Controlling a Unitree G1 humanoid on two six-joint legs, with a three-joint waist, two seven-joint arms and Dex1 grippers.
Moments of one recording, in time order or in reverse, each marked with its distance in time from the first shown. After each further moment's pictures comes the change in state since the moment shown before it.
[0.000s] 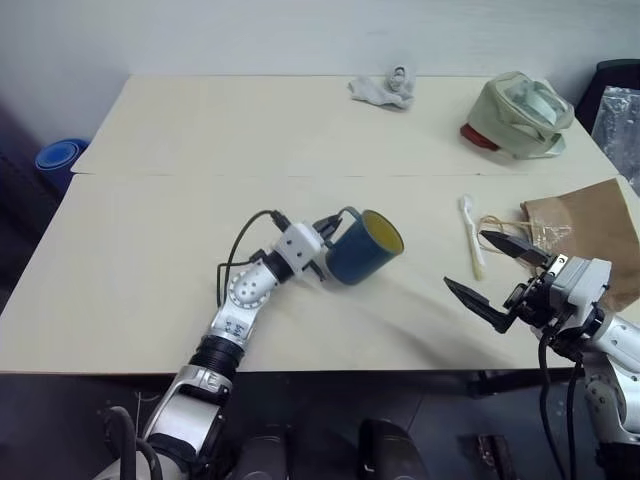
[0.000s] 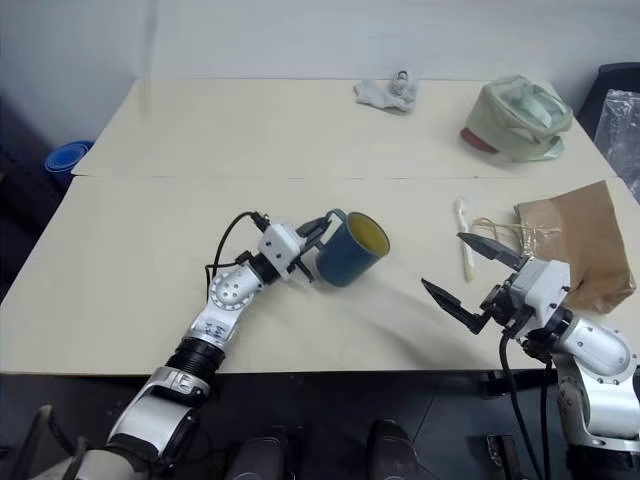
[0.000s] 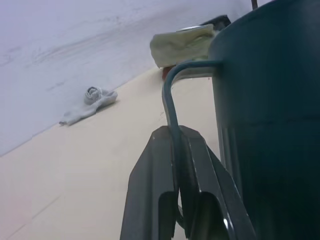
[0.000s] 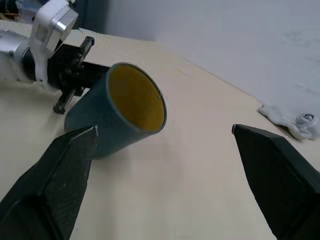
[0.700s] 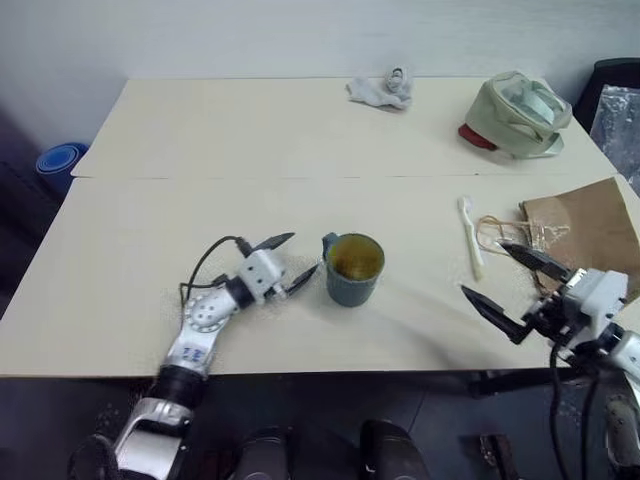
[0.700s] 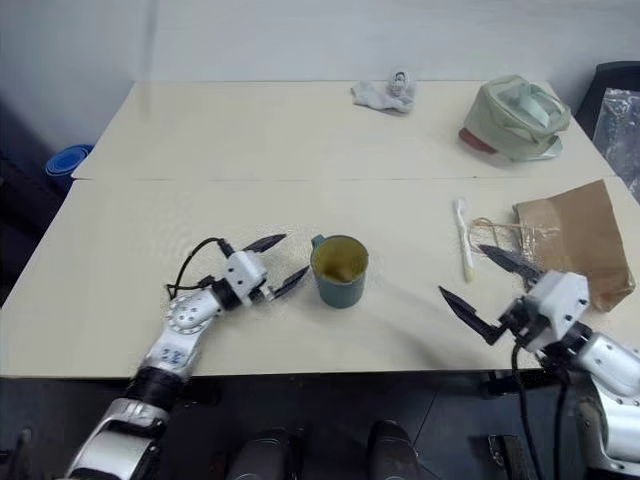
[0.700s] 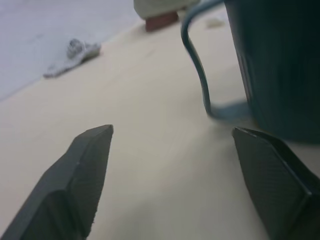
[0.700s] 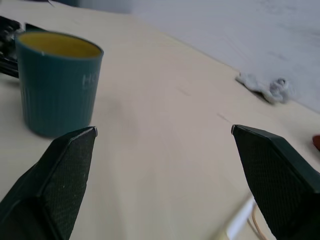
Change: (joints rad) left arm 0.268 0.263 0.080 -0.255 -0.165 0.194 -0.268; right arm 0.156 -0.017 -0.125 0.049 0.002 -0.009 0.007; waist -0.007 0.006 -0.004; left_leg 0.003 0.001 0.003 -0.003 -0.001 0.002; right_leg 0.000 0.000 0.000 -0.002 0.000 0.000
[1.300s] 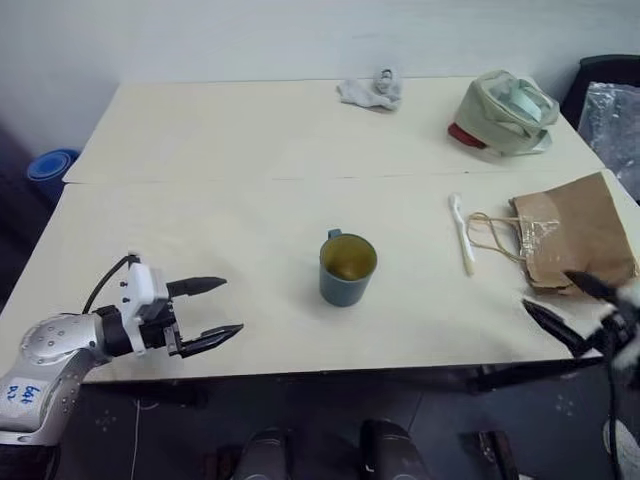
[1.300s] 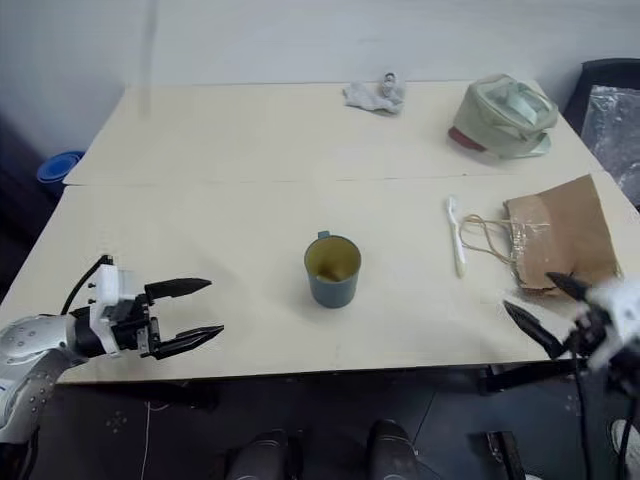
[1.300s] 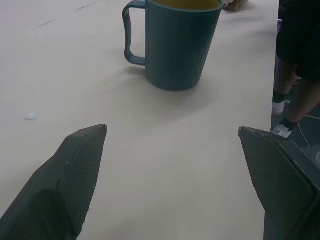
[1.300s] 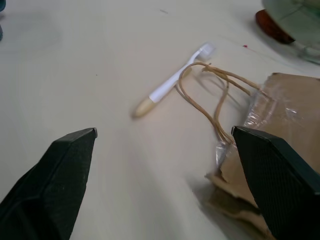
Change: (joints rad) left arm 0.391 0.397 0.312 -0.622 -0.561 0.646 -0.378; right arm -0.062 -0.298 -0.016 0.054 0.021 0.539 -0.135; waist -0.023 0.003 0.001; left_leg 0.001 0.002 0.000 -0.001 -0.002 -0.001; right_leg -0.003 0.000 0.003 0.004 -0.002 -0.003
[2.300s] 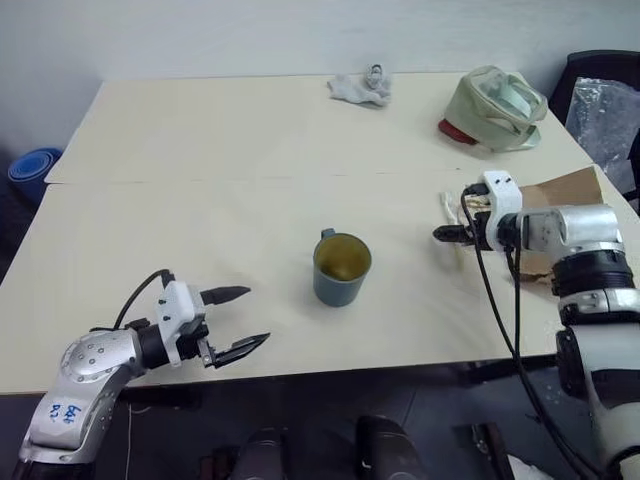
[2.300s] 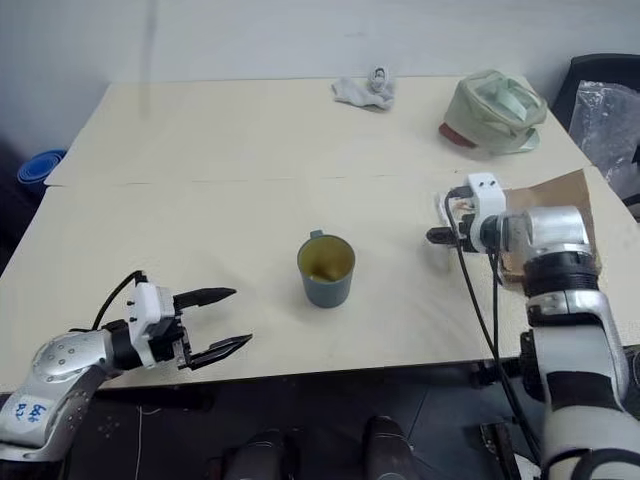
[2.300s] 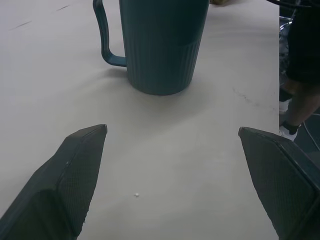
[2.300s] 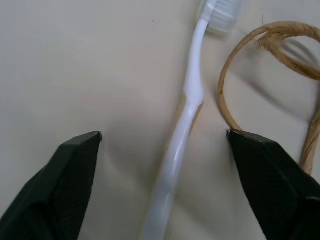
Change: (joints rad) left arm 0.037 -0.128 -0.068 -0.088 0.160 -0.027 0.074; right arm -1.155 0.280 0.560 0.927 -0.308 0.480 -0.204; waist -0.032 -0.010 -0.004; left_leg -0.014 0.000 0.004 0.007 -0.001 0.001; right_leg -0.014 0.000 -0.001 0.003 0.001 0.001
